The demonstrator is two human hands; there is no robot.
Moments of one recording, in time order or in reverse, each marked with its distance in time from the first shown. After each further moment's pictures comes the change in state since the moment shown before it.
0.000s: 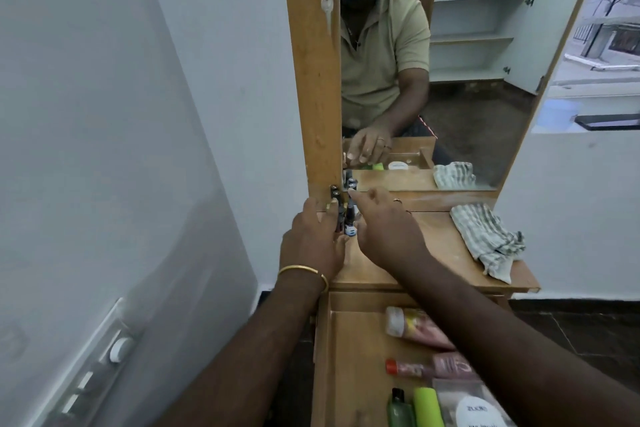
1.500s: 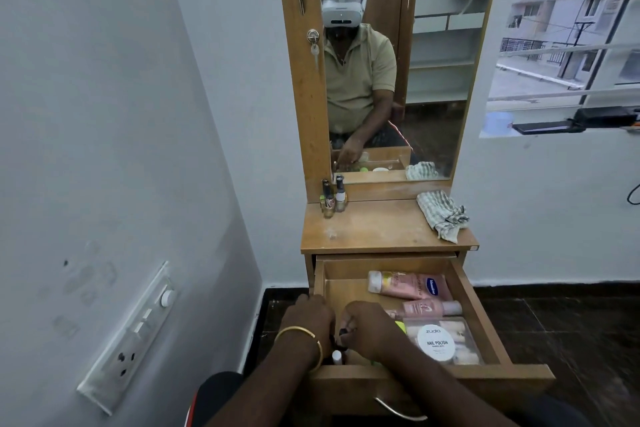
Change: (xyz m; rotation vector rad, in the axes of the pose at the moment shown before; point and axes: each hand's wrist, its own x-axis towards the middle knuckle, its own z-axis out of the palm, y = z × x) left_hand -0.180 0.010 -0.011 0.185 -0.540 0.128; right_hand -0.202 -0.035 0.008 0.425 -0.534 0.201
